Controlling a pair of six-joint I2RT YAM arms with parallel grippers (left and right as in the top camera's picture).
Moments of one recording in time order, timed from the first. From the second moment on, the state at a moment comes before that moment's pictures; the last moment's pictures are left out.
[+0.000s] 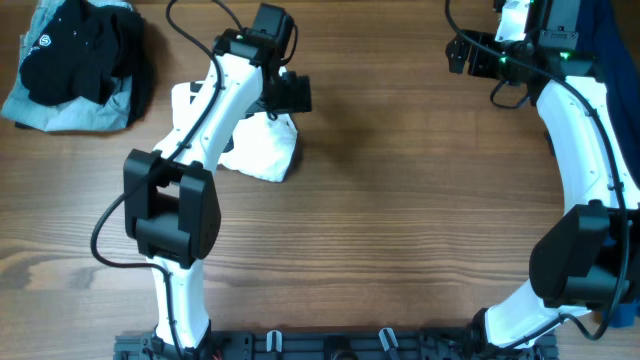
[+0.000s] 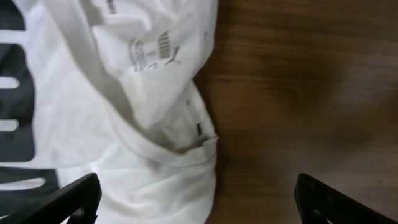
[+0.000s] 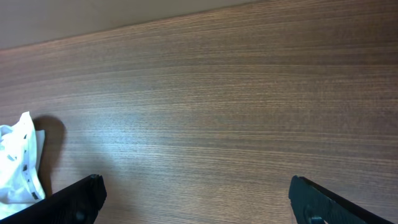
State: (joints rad) left arm -0.34 2.13 1.87 -1.06 0.01 -0.43; right arm -0.08 1.82 1.58 -0.63 -0.27 0.07
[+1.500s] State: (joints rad) left arm -0.35 2.38 1.90 -1.03 -0.46 -0.46; right arm -0.08 1.82 1.58 -0.65 -0.27 0.07
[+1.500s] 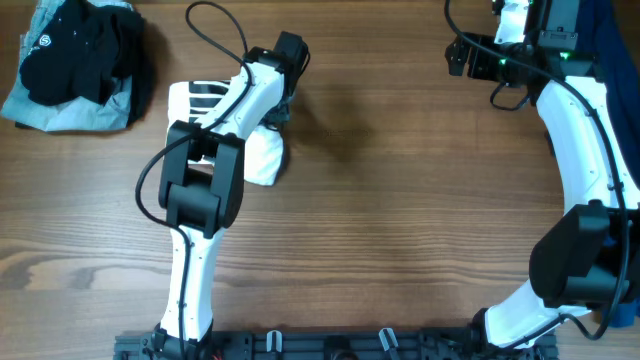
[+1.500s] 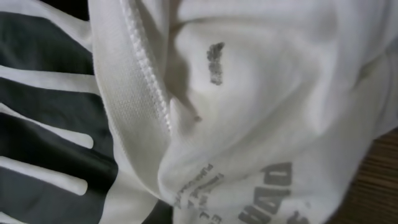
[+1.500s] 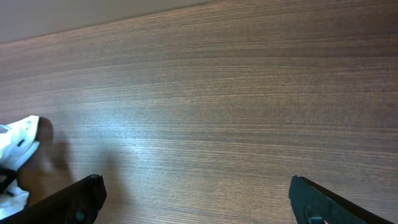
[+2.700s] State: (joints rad) left arm 0.37 2.08 2.02 -0.51 -0.42 0.51; right arm -0.08 1.82 1.58 -0.66 -0.27 0.07
